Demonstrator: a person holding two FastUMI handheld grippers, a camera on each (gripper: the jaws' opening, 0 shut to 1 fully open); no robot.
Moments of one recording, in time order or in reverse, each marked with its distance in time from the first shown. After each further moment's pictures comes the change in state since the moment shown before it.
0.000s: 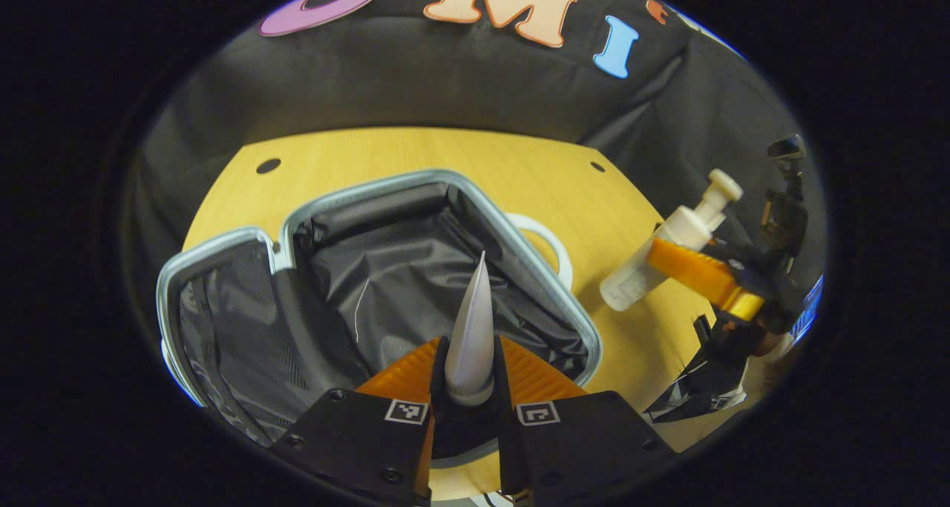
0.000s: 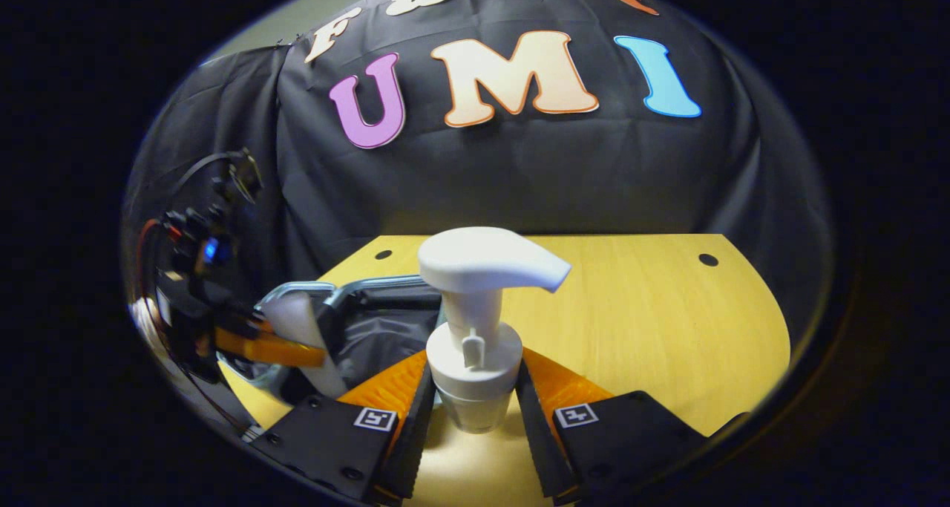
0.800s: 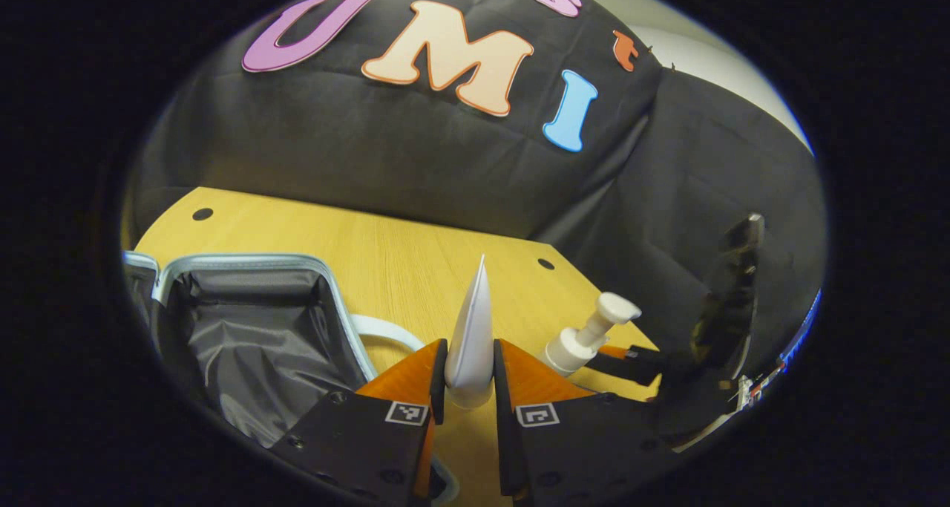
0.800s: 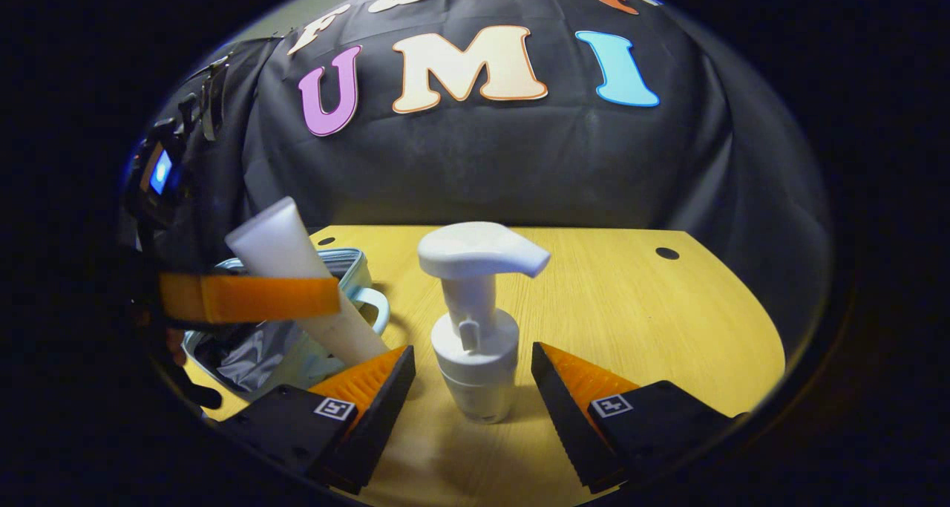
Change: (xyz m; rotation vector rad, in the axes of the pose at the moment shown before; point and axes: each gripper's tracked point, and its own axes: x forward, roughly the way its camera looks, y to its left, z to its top) left arm 0.057 -0.138 0.112 -0.039 -0.493 -0.121; right arm 0.042 -0.136 -0.051 -0.045 -0.065 -0.159
